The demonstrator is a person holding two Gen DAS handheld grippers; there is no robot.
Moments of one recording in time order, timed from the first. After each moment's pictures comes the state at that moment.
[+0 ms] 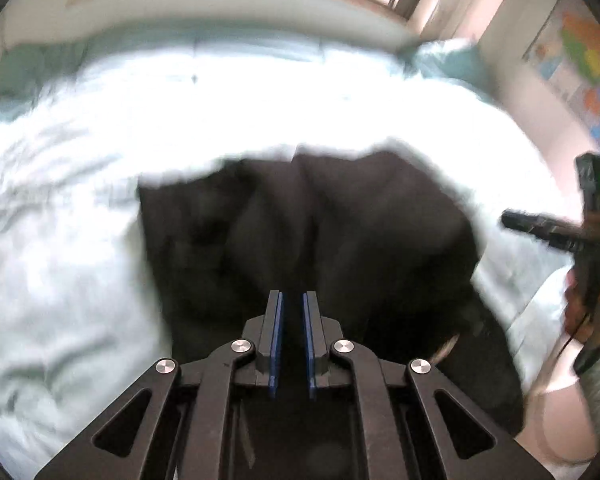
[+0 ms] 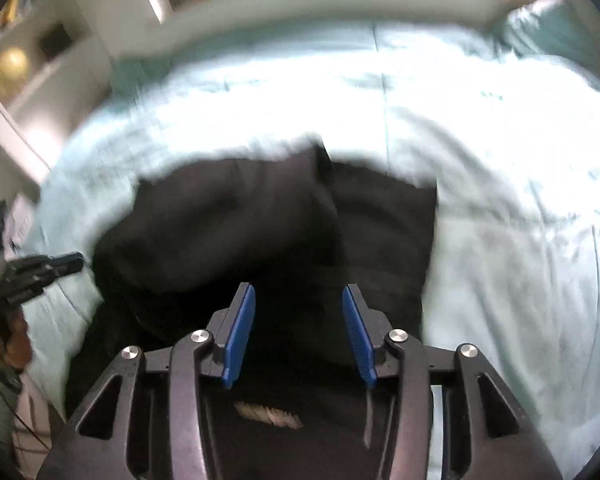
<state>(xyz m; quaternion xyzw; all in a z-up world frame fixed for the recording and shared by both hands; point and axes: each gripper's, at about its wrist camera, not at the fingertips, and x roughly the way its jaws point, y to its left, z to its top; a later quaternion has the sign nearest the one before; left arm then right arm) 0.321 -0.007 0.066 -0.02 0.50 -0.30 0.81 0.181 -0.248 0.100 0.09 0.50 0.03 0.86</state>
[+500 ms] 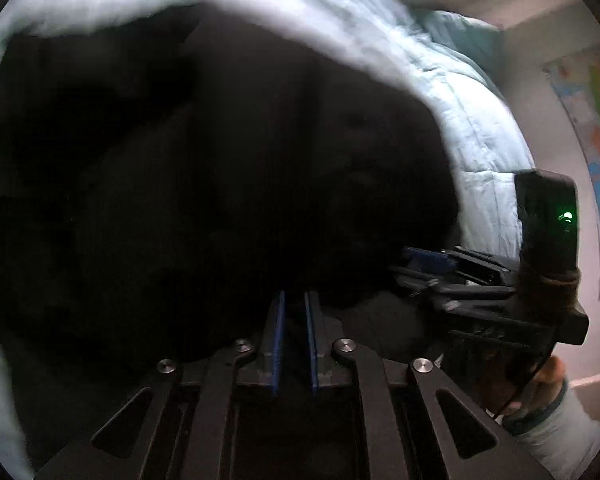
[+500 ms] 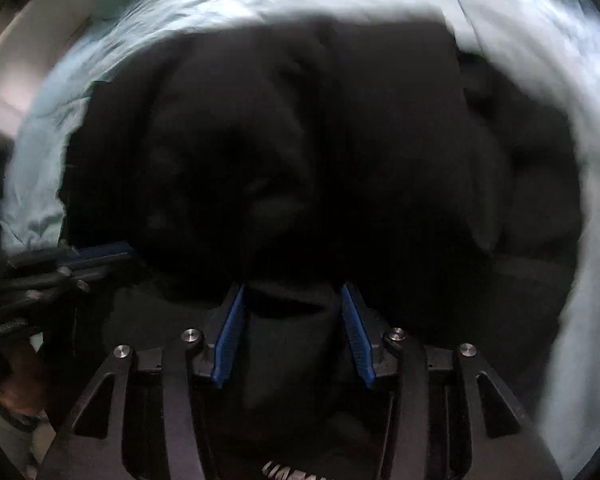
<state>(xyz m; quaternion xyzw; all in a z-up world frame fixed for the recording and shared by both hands) 0.334 -0.056 -0.089 -0.13 0.63 -0.33 0.69 0.228 -0.183 -0.069 0.11 0.63 0.05 0.76</state>
